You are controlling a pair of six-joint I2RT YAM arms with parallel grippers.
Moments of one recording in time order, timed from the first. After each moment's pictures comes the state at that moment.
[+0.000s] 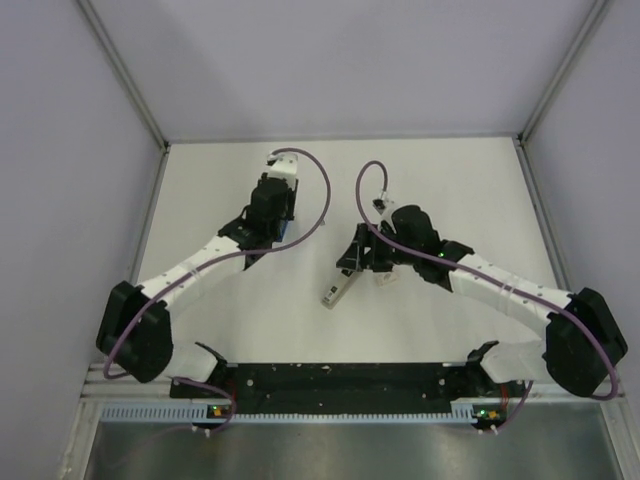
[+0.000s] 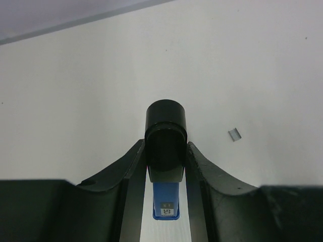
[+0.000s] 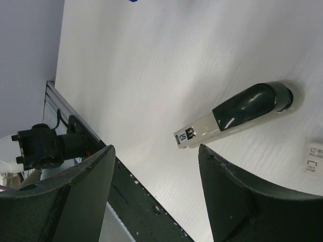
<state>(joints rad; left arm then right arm) -0.57 1.35 0.98 0.04 -0.44 -0.03 0.70 1.29 0.82 -0.11 -0.32 0.70</state>
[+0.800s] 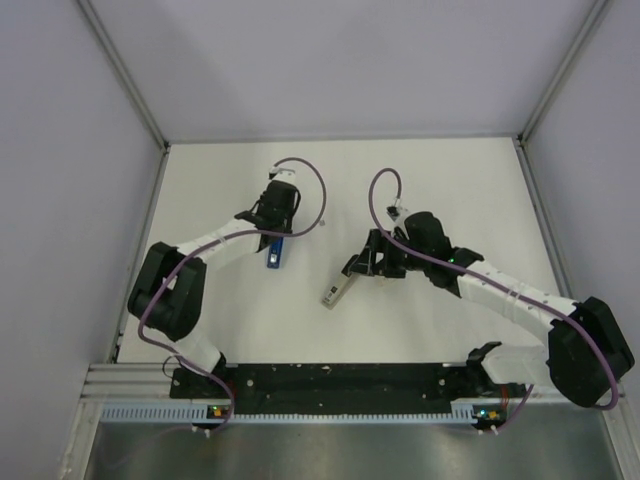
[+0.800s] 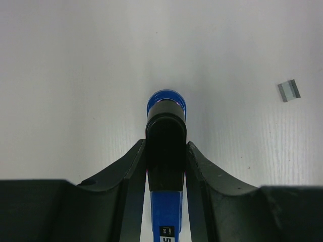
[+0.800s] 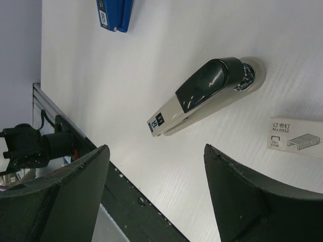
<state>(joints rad) -0.49 1.65 1.04 -0.13 -0.40 -0.18 0.61 1.23 0.71 -0.11 -0.35 0.68</state>
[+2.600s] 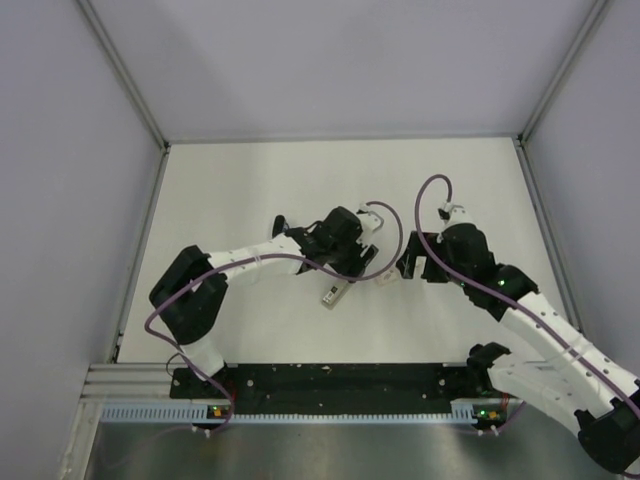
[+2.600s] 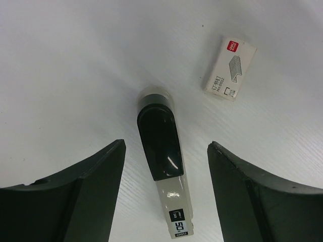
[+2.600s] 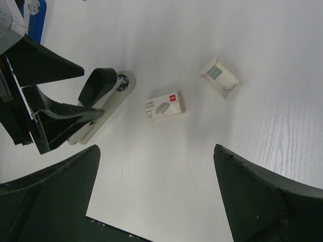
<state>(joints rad) -0.86 1.72 1.16 -0.29 0.05 -0.05 0.55 0.84 0.73 -0.55 0.10 0.53</state>
